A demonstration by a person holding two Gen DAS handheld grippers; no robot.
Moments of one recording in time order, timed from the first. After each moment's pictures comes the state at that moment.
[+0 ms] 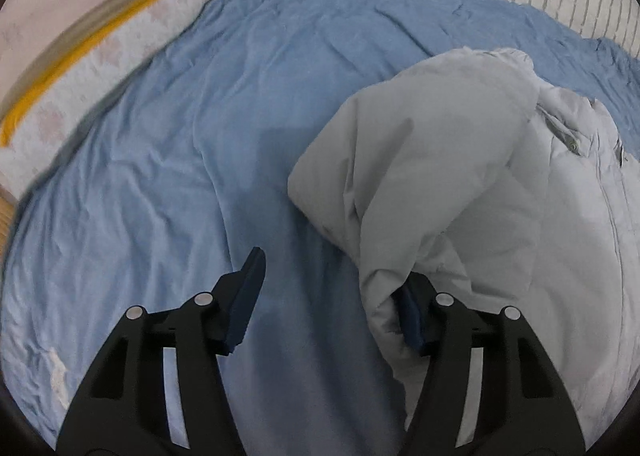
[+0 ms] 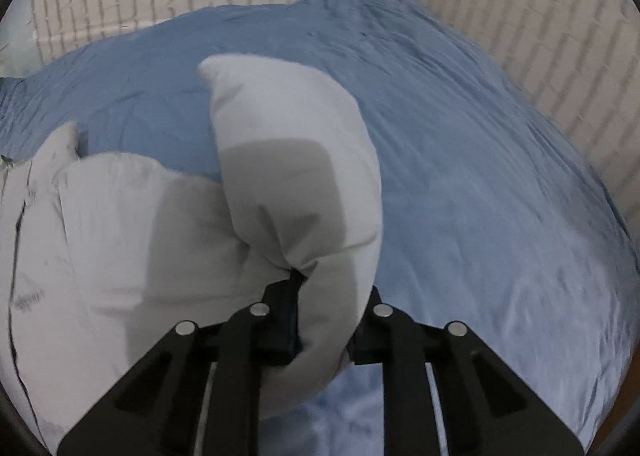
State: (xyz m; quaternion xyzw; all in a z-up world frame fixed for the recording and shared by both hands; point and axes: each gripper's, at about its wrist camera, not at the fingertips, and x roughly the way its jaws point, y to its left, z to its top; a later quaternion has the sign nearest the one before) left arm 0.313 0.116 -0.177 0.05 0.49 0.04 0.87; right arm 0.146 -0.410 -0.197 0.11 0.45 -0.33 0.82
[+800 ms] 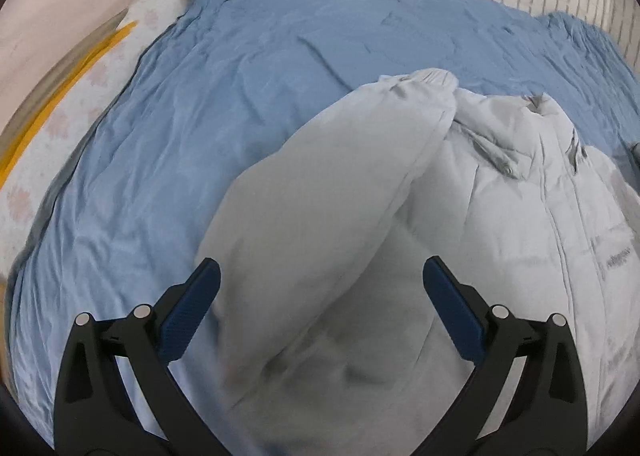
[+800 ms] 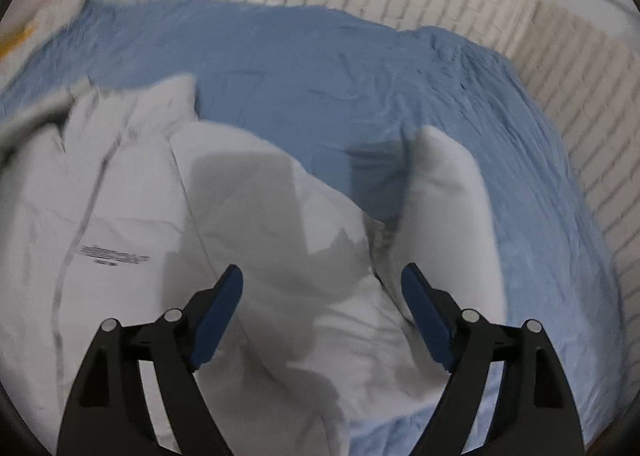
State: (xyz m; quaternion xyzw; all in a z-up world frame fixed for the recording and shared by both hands) left arm 0.359 0.009 -0.150 0.11 0.47 -0.02 0.88; right arm 0.216 -0.326 -0.172 -0.02 0.47 -0.20 0.86
